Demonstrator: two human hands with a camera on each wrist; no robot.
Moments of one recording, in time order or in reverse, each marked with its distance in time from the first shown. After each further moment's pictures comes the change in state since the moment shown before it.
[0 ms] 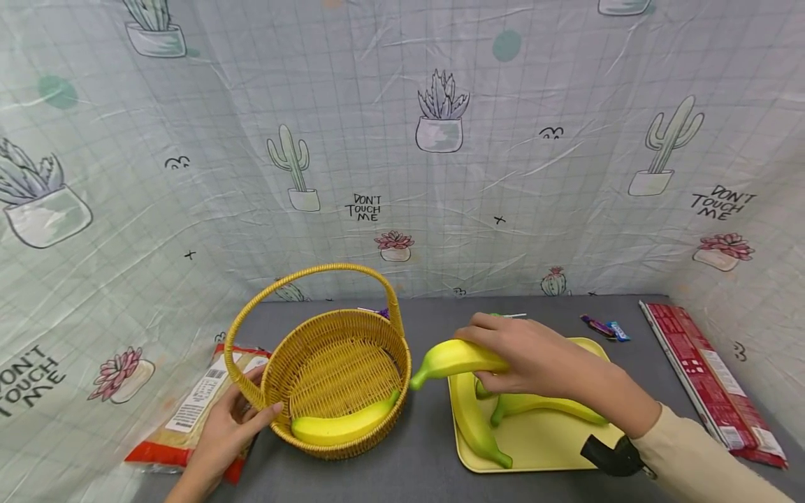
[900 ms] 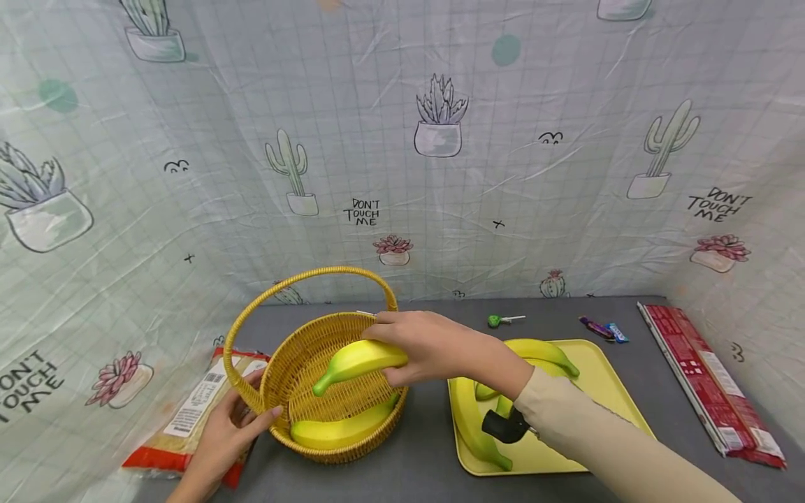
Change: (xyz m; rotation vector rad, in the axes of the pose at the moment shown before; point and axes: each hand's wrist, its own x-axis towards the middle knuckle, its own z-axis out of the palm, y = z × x) left_hand 0.003 0.003 0.000 0.034 0.007 -0.067; right_hand 0.115 -0.032 0.034 0.103 -0.158 -0.114
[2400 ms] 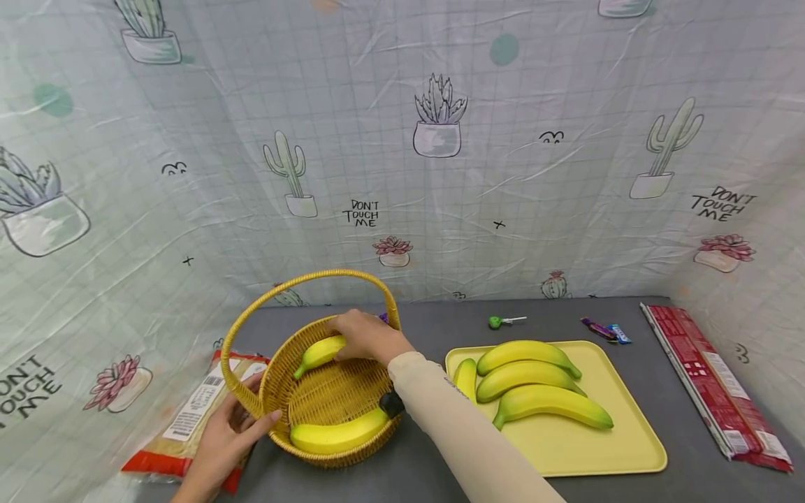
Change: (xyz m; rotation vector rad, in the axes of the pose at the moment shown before) left_hand 0.000 -0.001 0.002 0.003 0.008 -0.047; right_hand 0.125 0.053 0.104 0.109 -0.102 0.335
